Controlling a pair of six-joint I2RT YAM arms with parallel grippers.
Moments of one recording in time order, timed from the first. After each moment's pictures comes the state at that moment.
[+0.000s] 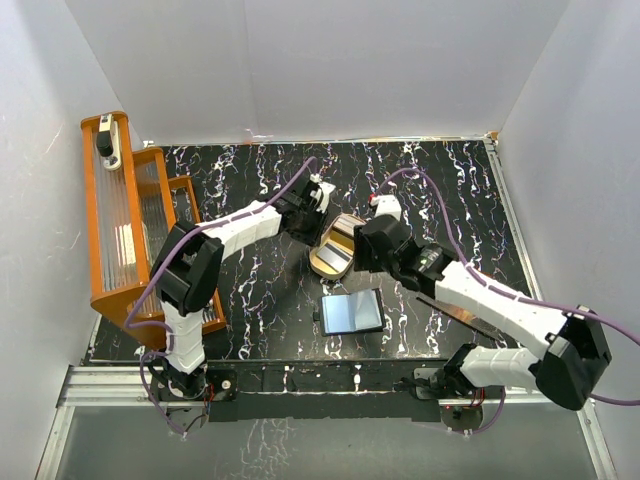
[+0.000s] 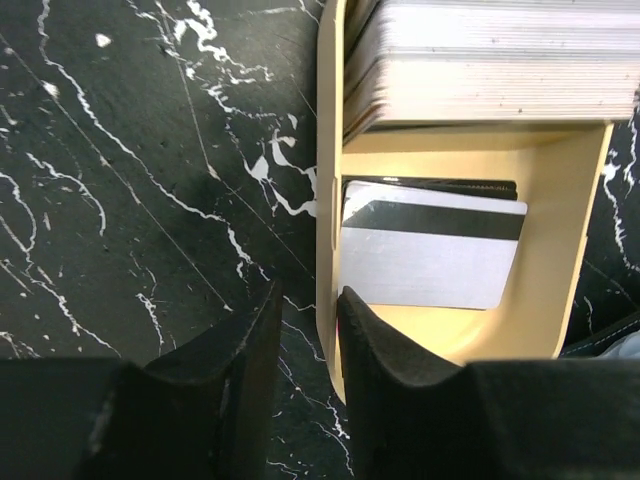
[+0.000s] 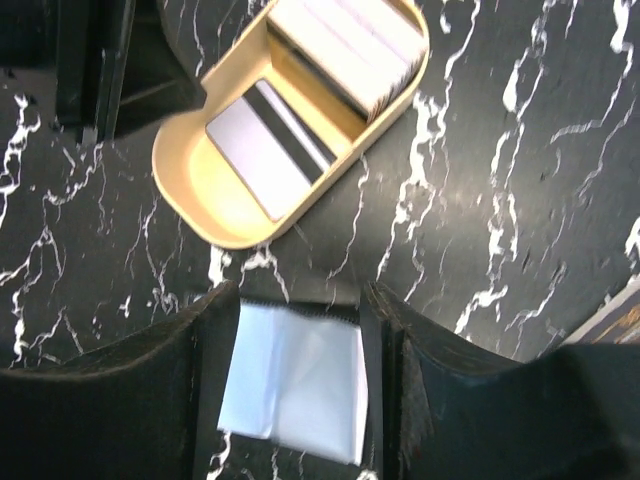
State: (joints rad) left arm -0.62 1.94 1.39 -0.45 0.11 -0.10; right arm 0.80 1.18 0.90 -0.48 0.35 0.54
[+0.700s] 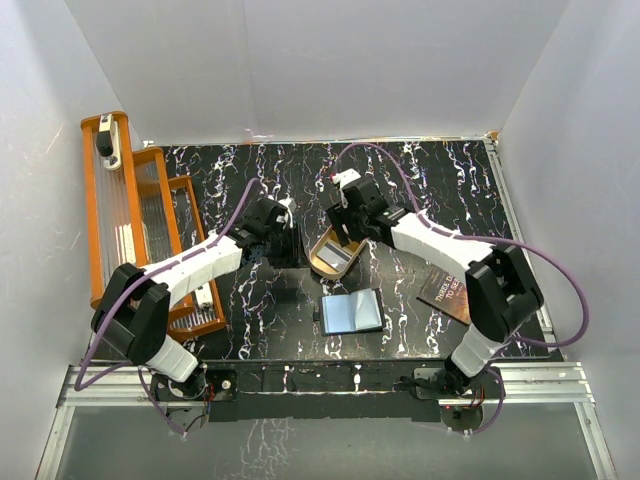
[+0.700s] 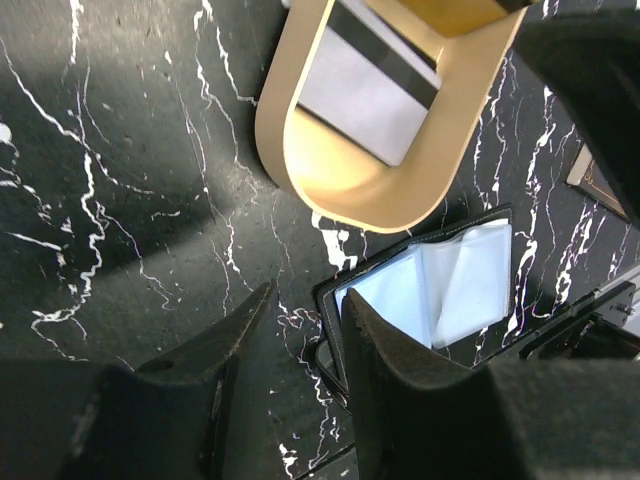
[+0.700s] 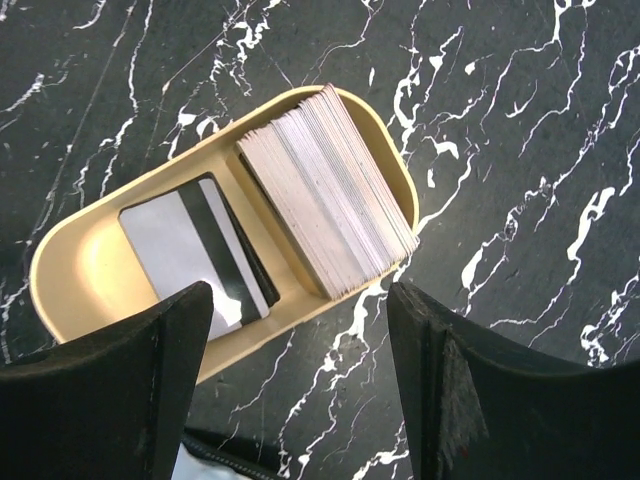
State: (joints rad) left arm -0.60 1.52 1.00 -0.38 0.19 -0.58; right arm 0.61 1.64 1.19 -0.37 0.16 0.07
